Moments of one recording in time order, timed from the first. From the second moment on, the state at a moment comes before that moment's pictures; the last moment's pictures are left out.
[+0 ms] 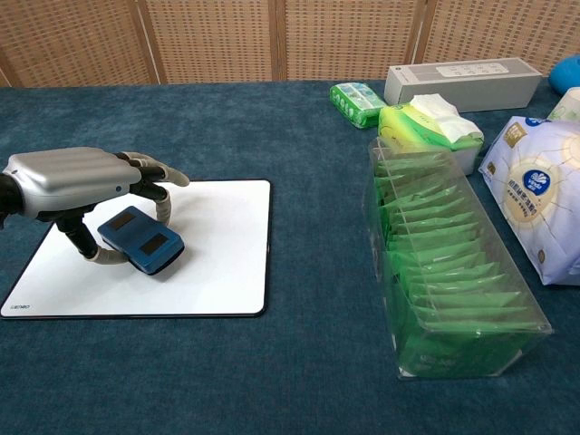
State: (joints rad) left arm -0.70 -1.40 0.03 -1.51 1.37 0.87 0.31; right arm -0.17 -1.17 0.04 -1.58 -1.51 1.68 0.02
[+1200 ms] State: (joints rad) left arm -0.70 -1.40 0.02 -1.53 1.33 0.85 0.36; right arm -0.18 -1.17 0.04 -1.58 -1.52 1.69 0.03
